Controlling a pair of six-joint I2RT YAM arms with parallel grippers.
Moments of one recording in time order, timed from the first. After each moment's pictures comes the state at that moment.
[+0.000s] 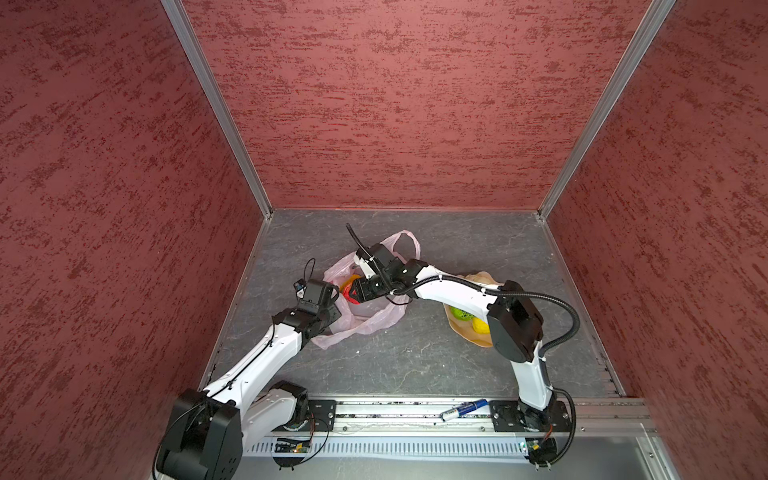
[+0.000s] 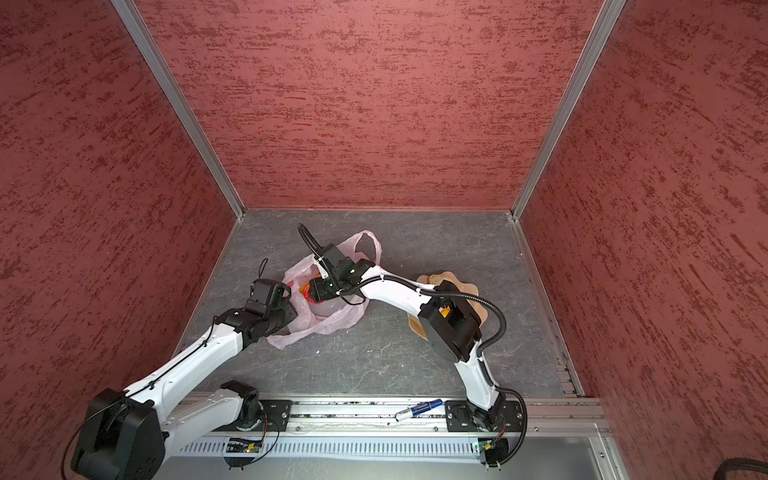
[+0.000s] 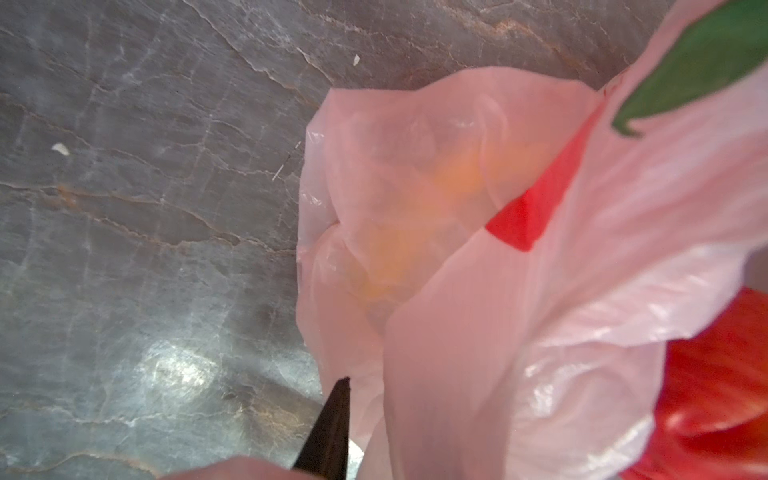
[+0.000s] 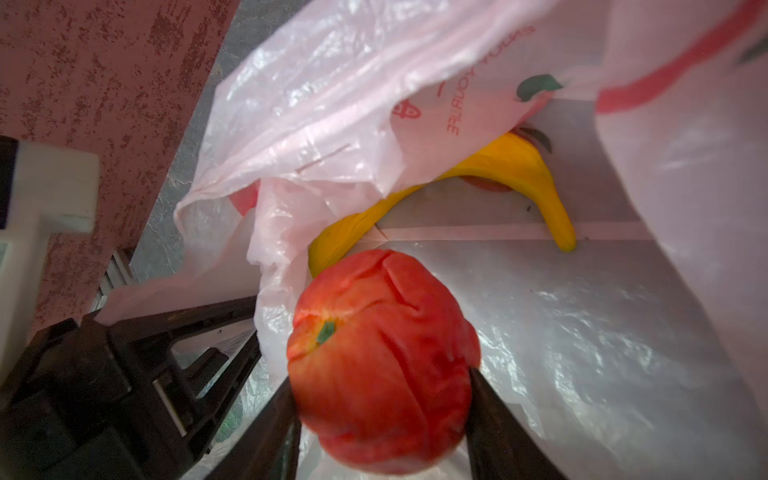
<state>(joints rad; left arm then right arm) -0.31 1.05 0.57 -0.53 -0.17 -0.88 0.91 2.05 1.68 -0.47 -0.22 0.51</state>
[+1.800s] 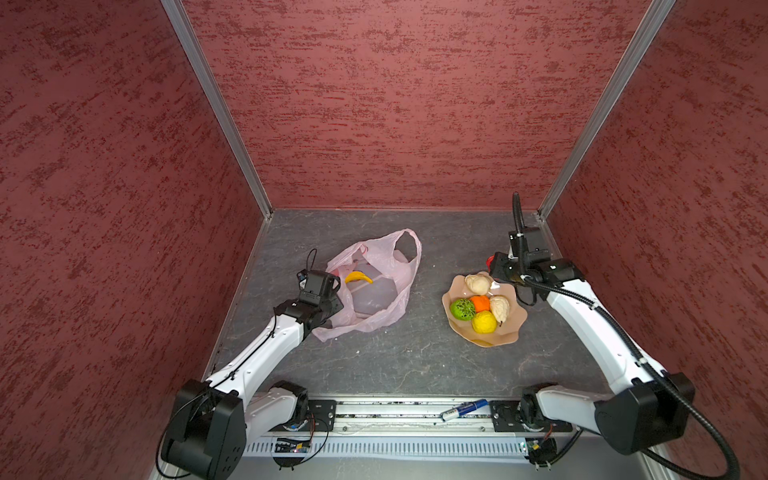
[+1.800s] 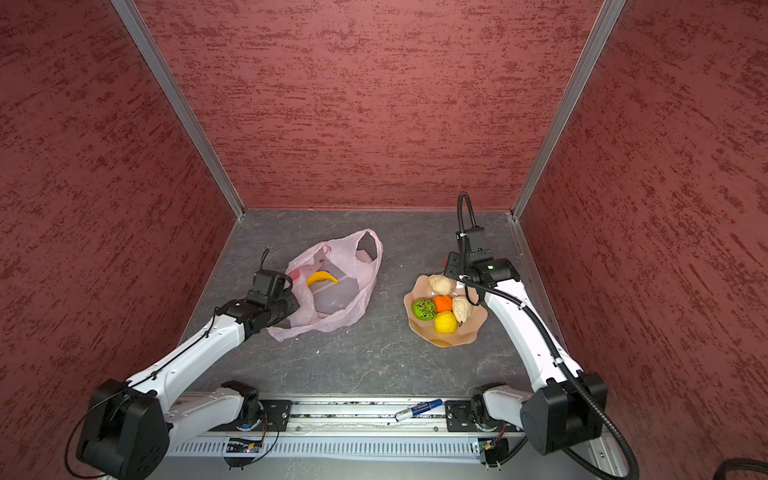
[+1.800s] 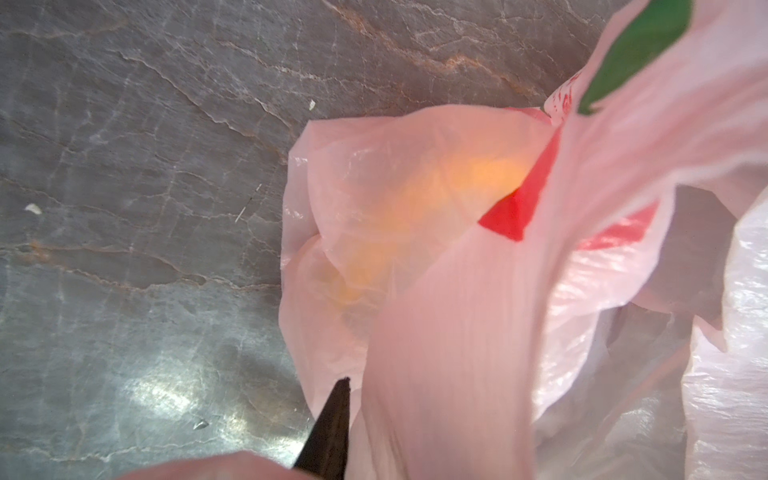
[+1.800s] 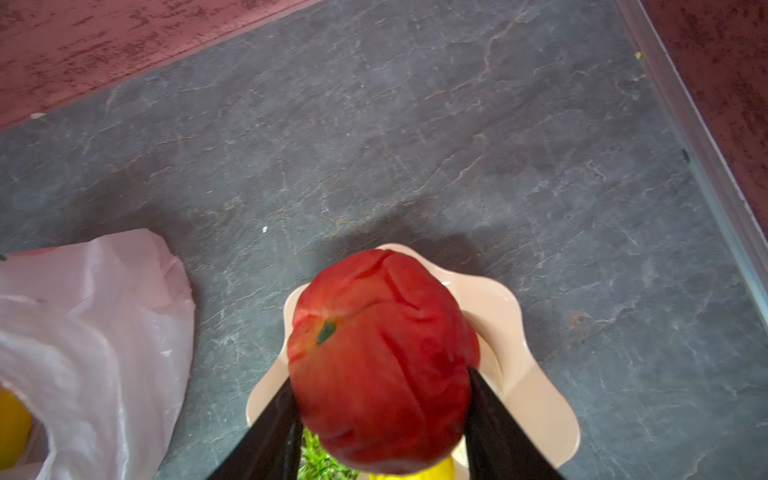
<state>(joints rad) -0.30 1.11 0.65 -0.52 -0.16 -0.83 0.20 1.27 1.15 -0.79 0.13 0.47</state>
